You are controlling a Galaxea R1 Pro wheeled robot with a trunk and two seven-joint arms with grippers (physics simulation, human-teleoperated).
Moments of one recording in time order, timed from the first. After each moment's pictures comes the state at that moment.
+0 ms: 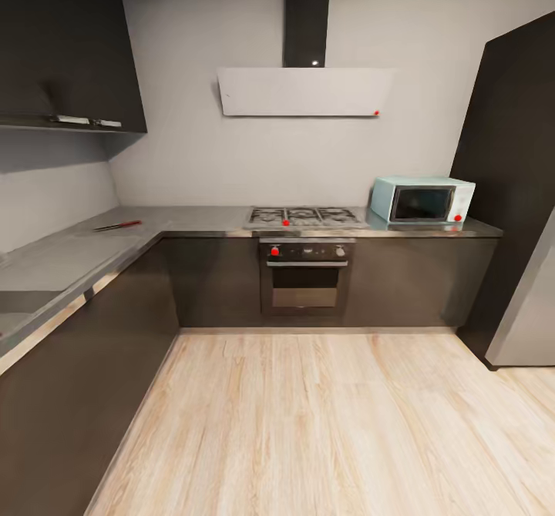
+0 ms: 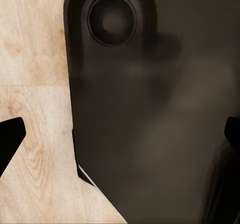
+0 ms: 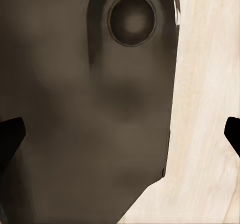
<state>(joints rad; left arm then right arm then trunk) 0.00 0.00 0.00 0.00 0.00 0.00 0.00 0.00 0.00 0.00 0.00 0.00 0.00 0.00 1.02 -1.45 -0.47</state>
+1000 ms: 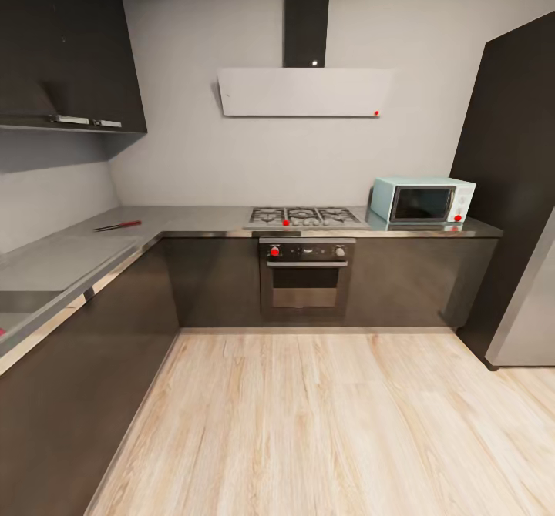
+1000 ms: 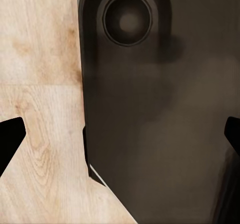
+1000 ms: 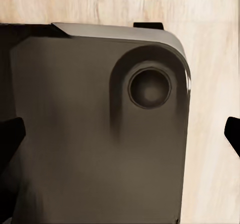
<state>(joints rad) 0.00 0.02 0.00 0.00 0.00 0.00 0.00 0.00 0.02 0.00 -0.08 0.00 -0.04 0.00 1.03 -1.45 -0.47</state>
